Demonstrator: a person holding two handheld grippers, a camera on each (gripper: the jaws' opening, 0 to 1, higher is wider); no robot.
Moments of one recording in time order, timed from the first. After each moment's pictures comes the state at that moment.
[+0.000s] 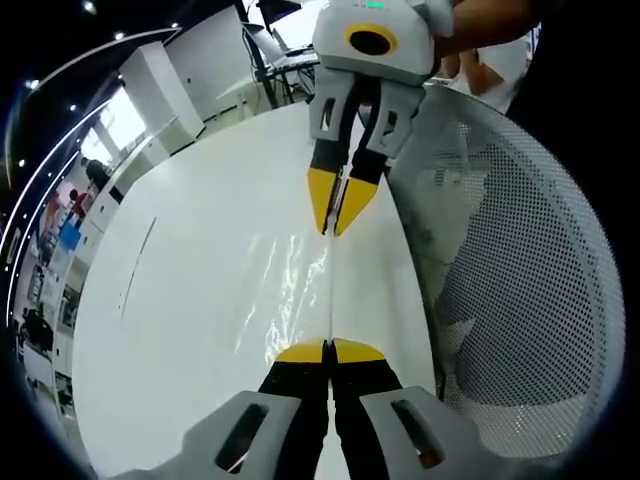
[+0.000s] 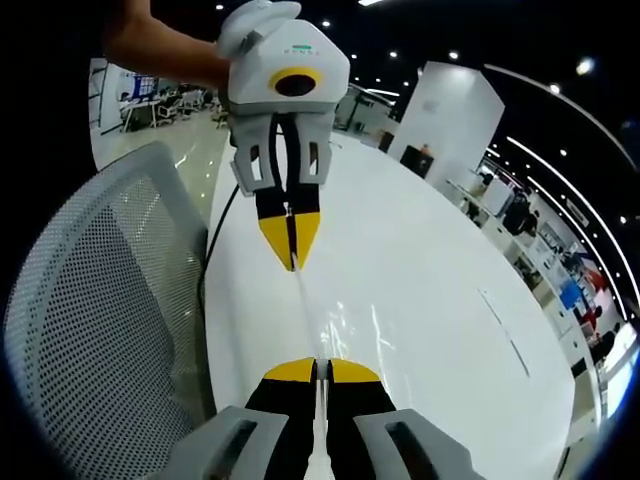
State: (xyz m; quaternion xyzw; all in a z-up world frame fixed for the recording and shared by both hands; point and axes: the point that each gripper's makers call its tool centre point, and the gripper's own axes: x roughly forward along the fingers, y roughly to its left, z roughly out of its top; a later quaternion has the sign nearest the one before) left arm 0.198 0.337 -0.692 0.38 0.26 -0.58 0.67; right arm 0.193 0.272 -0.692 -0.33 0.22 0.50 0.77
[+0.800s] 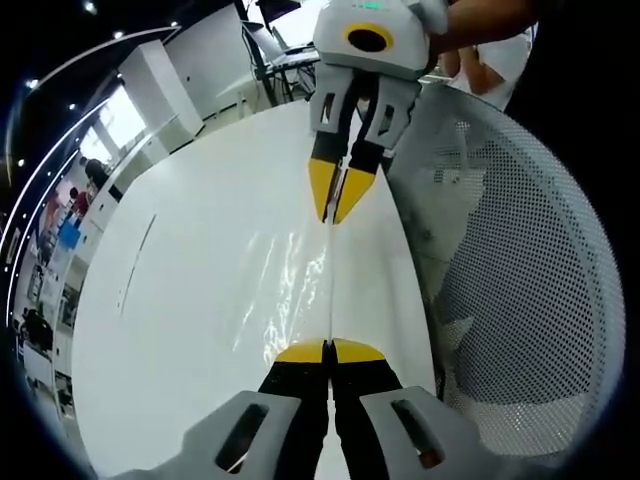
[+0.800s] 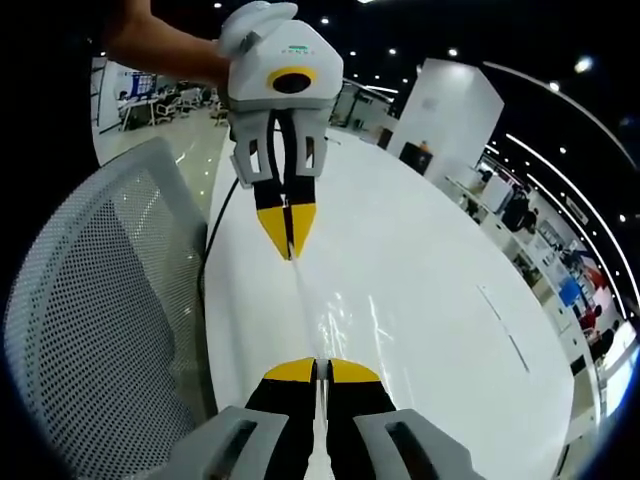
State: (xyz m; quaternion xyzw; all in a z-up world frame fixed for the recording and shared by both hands) left arm 0.198 0.340 -0.694 0.38 0.26 -0.58 0.67; right arm 0.192 0.263 -0.693 -0.33 0.22 0.50 0.77
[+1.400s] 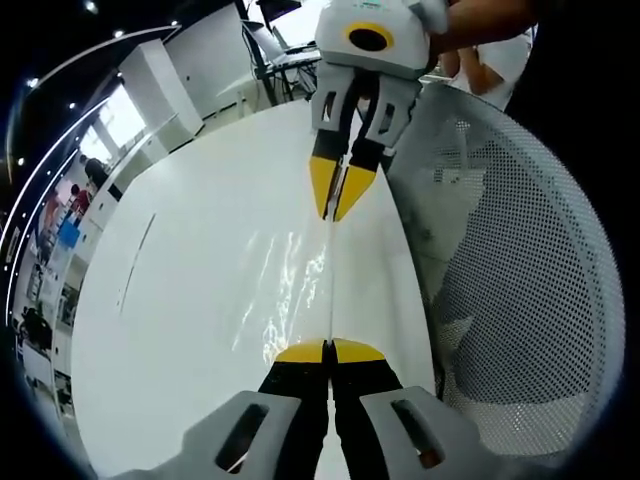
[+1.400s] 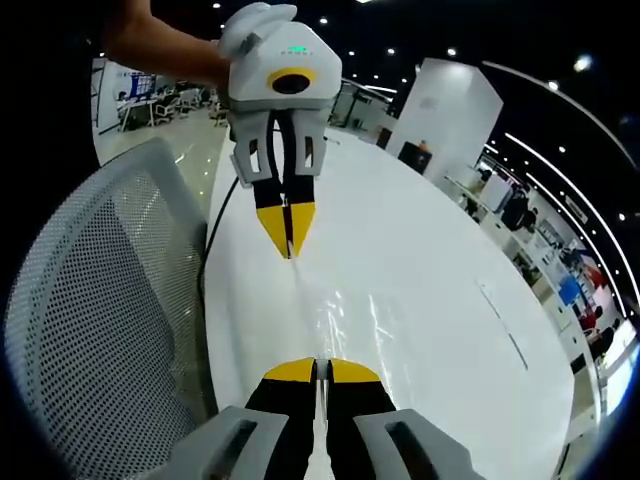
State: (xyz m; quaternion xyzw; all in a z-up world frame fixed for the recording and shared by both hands) left arm 0.197 0.339 -0.693 0.38 0.27 -0.58 0.67; right arm 0.192 0.262 -0.694 -0.33 0.22 0.50 0.77
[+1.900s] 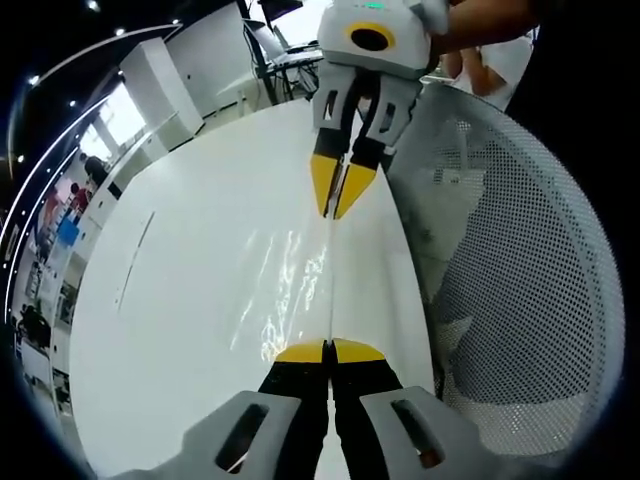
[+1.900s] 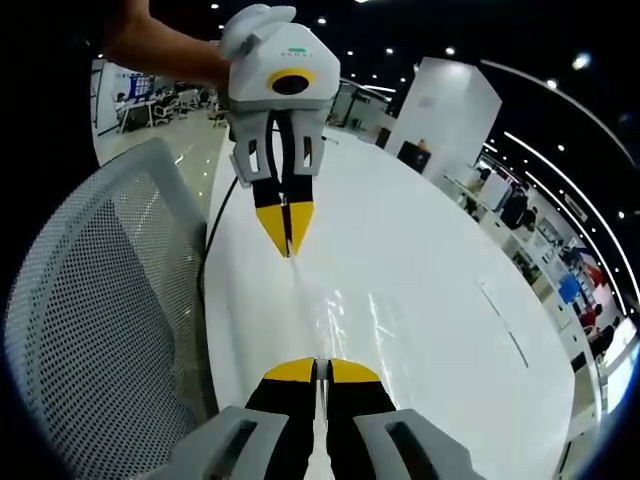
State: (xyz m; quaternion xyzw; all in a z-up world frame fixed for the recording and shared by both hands) left arm 0.197 0.341 -0.695 0.38 0.27 -0.58 0.67; right arm 0.192 0.261 -0.694 -0.33 0.22 0.50 0.77
